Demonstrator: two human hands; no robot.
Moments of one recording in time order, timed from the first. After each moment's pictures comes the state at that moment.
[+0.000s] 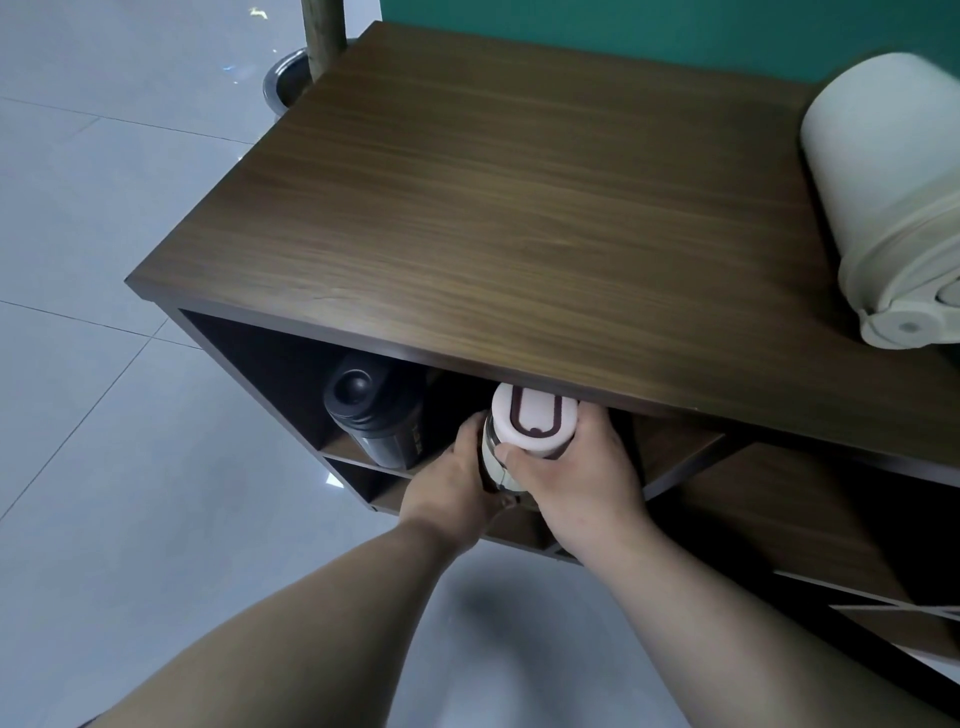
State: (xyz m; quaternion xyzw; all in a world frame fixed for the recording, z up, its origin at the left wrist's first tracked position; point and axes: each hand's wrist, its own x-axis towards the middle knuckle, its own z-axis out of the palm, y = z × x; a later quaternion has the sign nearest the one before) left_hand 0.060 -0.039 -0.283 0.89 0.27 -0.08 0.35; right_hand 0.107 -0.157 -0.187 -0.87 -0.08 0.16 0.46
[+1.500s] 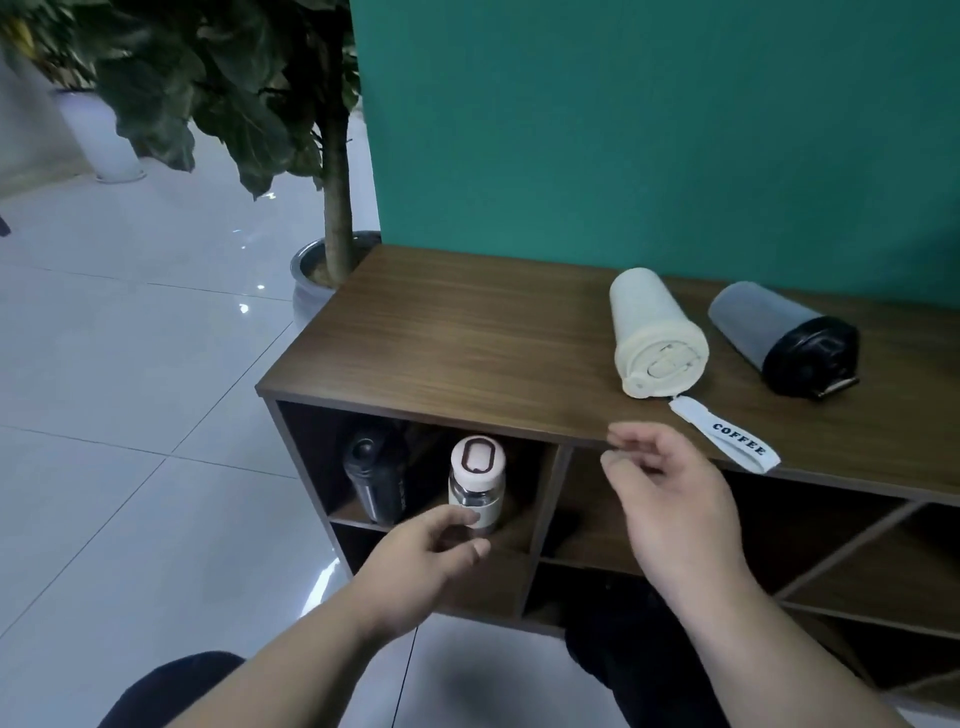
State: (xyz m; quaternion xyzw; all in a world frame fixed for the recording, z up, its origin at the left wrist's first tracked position) left_hand -0.044 -0.078 -0.135 0.80 0.20 -0.03 0.56; right_hand 0.046 -0.289 -0.029 -0.83 -0.06 -0.01 0.55
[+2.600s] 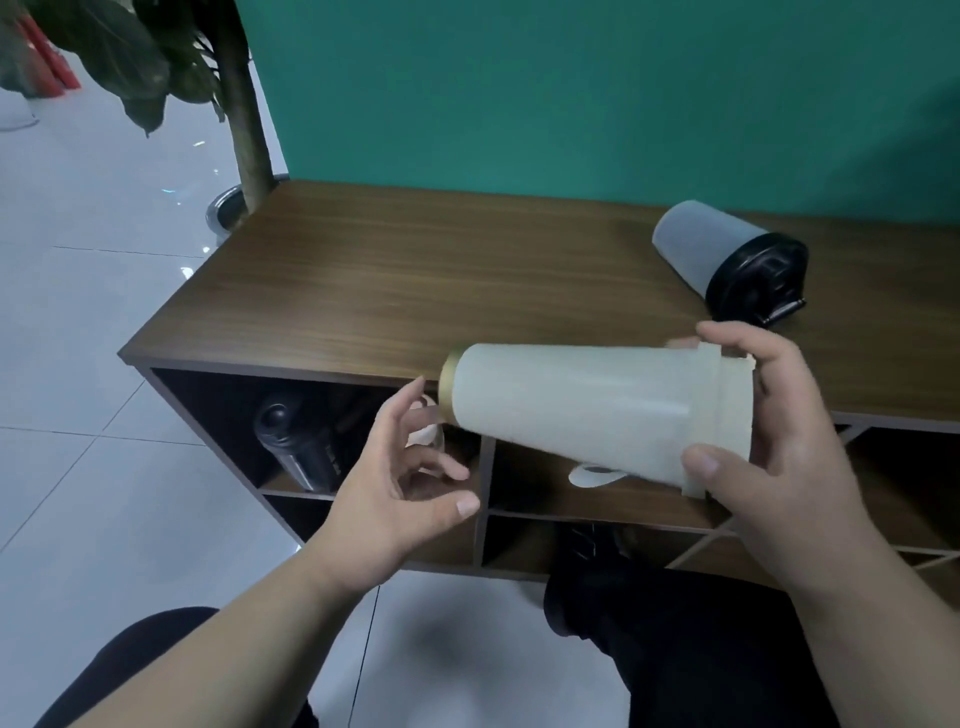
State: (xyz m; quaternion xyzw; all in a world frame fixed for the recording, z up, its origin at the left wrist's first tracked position) left_hand -0.011 -0.125 -0.112 0.72 0.04 0.10 0.68; right_hand 0.071 -0.395 -0.015 -0.74 -0.26 0.03 0.62
